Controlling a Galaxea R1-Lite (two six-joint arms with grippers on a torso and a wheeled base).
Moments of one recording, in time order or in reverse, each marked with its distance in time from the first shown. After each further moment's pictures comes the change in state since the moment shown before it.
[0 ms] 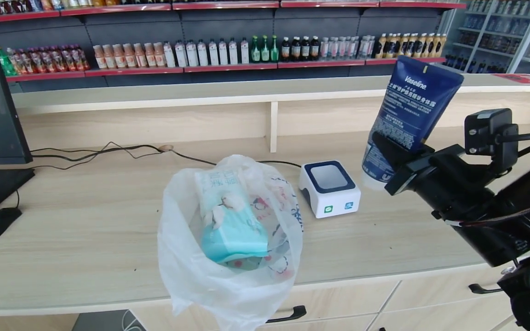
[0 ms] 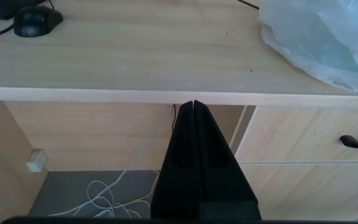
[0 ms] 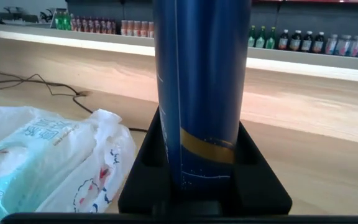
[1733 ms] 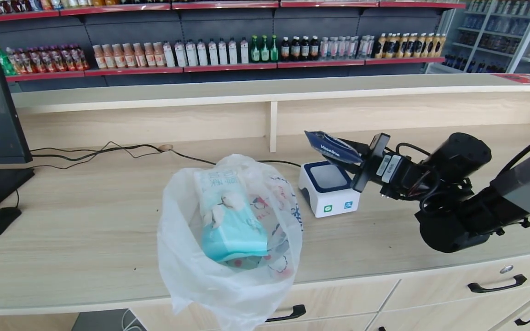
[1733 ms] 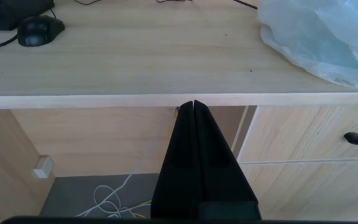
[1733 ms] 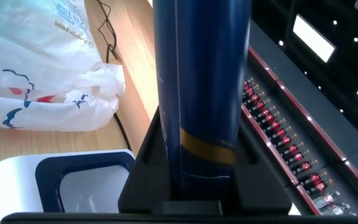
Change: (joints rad) left arm 0.000 0.000 0.000 -0.011 -0.001 0.040; right arm -0.204 0.420 -0.484 0.000 0.852 -0.690
